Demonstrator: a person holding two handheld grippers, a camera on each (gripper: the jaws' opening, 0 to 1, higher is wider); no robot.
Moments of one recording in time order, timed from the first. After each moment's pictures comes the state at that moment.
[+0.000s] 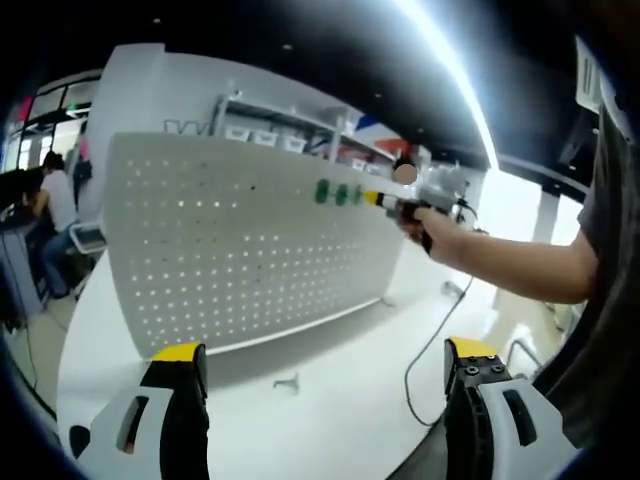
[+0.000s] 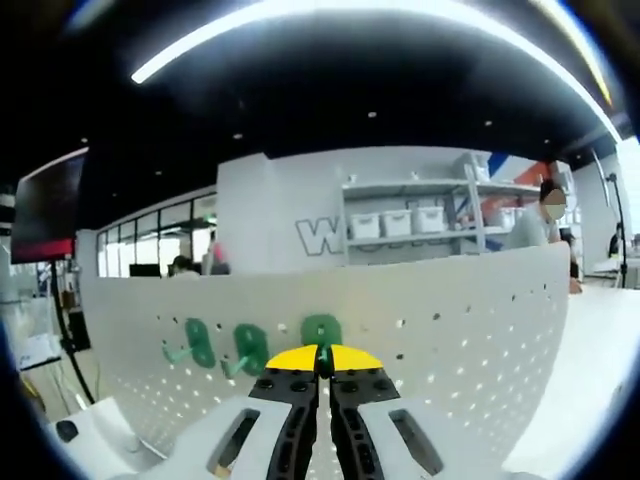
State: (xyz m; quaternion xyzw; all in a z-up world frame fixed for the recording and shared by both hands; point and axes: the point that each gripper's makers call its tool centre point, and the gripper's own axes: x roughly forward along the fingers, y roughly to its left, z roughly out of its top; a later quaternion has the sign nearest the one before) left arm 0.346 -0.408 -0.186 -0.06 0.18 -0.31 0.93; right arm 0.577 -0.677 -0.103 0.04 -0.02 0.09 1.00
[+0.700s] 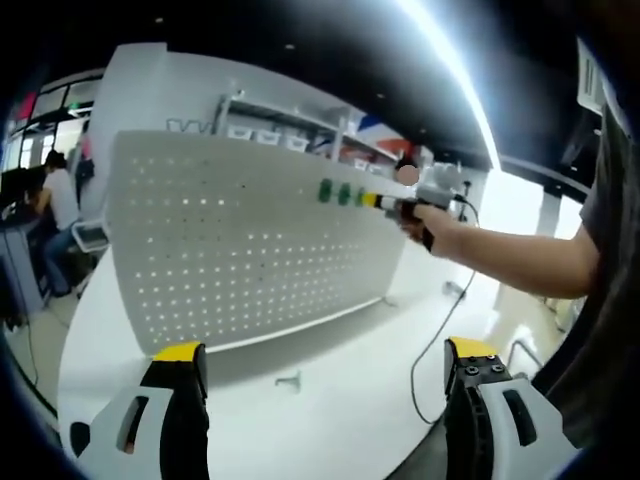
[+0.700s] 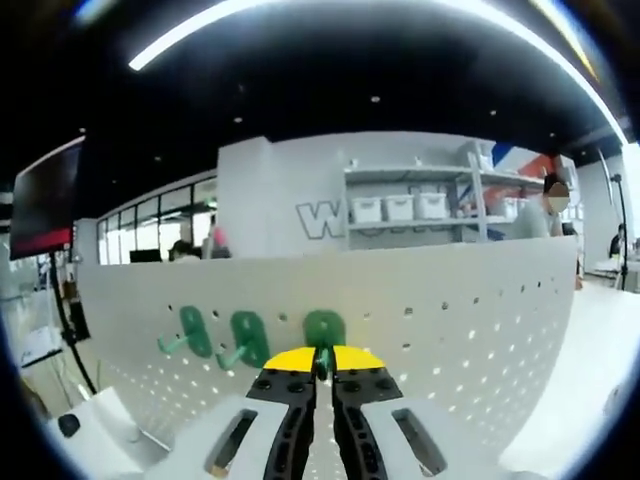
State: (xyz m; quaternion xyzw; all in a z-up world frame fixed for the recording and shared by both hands) left arm 0.344 -0.403 -0.187 -0.06 0.18 -0.31 0.93; right arm 0.583 -0.674 -0.107 0.03 0.02 0.09 1.00
